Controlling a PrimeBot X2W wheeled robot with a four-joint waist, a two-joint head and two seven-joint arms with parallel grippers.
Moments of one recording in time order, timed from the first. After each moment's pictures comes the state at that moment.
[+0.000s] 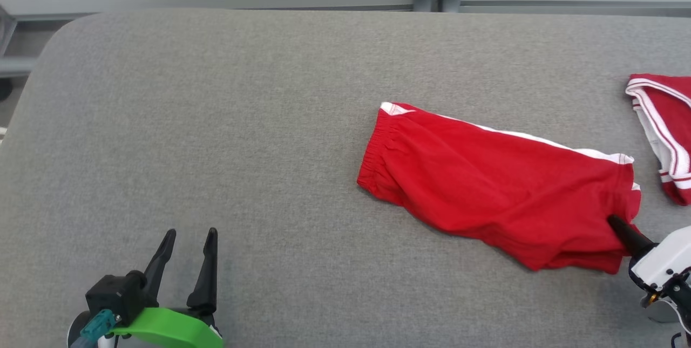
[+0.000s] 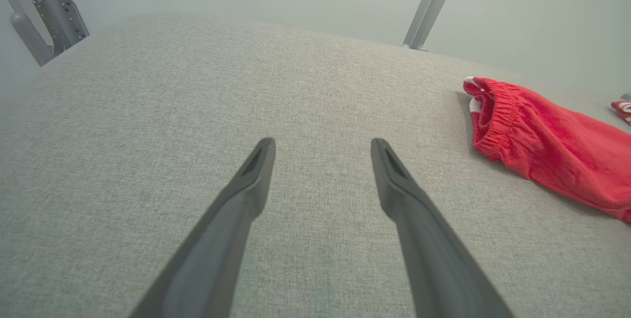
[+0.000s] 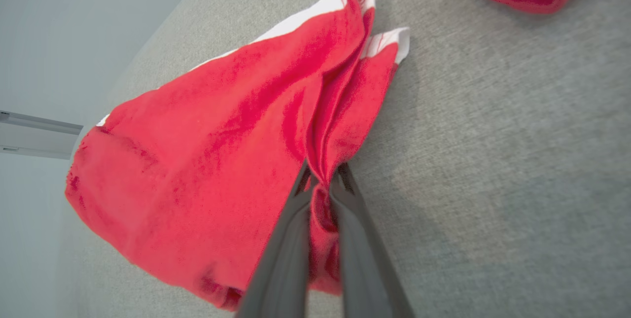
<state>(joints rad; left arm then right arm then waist) -0.06 0.46 -0.52 0.05 -0.75 0.21 -0.26 -0.11 -0.26 -0.23 0.22 0.87 0.13 0.51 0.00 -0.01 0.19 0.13</state>
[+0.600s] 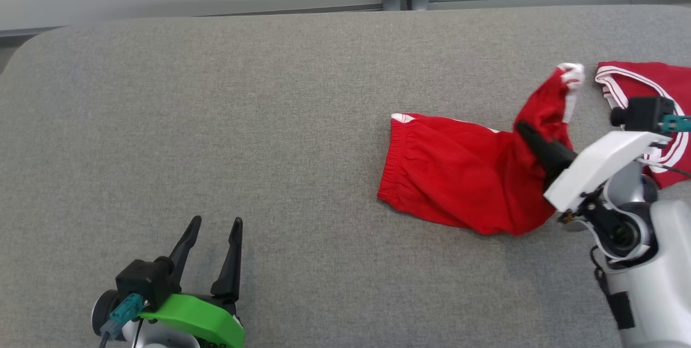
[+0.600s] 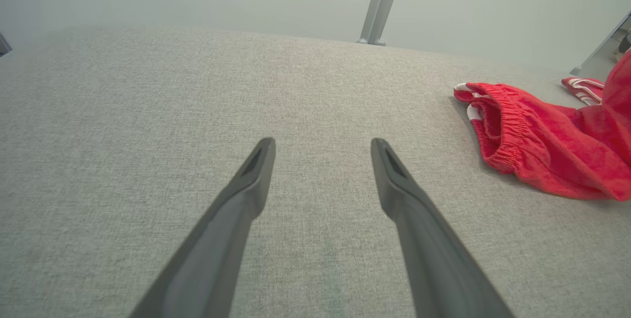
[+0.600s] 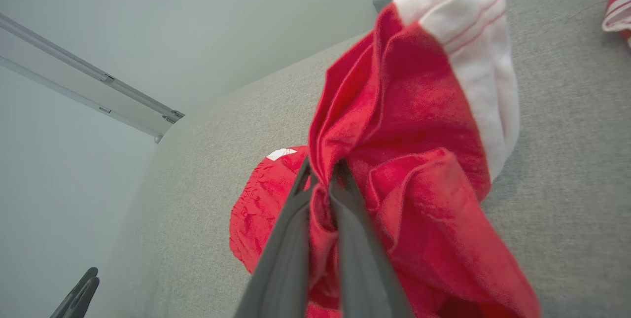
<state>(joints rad) -0.11 0.41 -0.56 0.10 -0.68 0.17 -0.25 -0.35 -0.19 -0.01 0.13 0.77 0.13 0.49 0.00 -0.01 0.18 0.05</state>
